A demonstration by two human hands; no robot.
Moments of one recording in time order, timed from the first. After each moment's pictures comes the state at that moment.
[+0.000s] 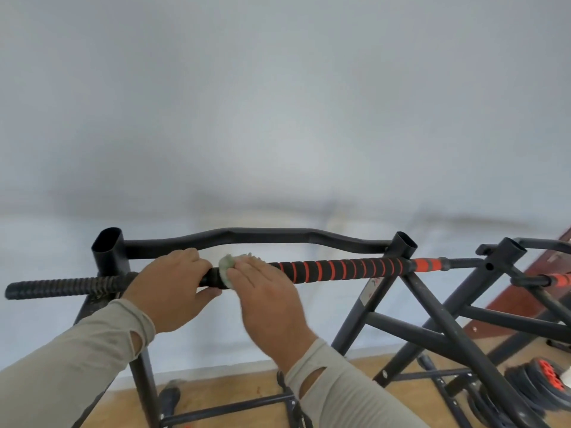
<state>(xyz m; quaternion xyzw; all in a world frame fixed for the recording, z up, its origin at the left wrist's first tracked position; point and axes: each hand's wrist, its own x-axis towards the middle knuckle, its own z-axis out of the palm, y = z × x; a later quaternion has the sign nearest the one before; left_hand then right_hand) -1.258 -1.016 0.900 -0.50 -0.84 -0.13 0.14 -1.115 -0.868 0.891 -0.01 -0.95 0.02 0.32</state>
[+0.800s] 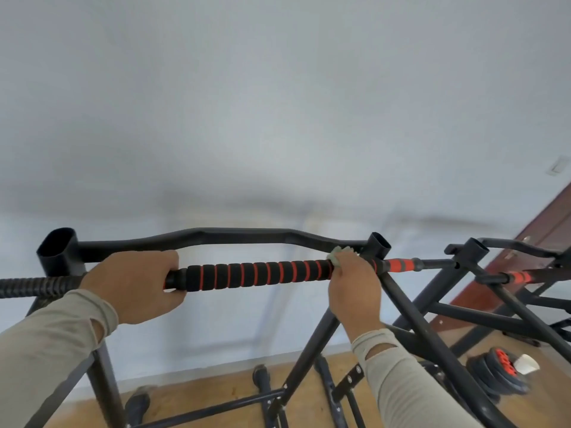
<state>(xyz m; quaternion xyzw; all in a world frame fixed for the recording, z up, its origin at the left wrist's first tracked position) -1.269 -1.004 0.921 -0.43 -0.90 -0.06 0.06 -1.038 -0.741 0.922 -0.41 -0.86 0.07 0.29</state>
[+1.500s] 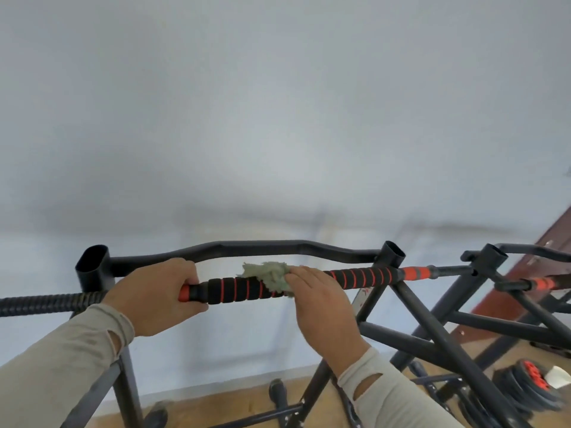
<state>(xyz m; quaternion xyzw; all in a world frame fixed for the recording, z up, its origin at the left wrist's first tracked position) -1.273 -1.017 0.922 -0.45 -0.87 -0.18 0.03 -1.067 -0.794 0.901 -0.11 -0.93 -0.06 0.34</state>
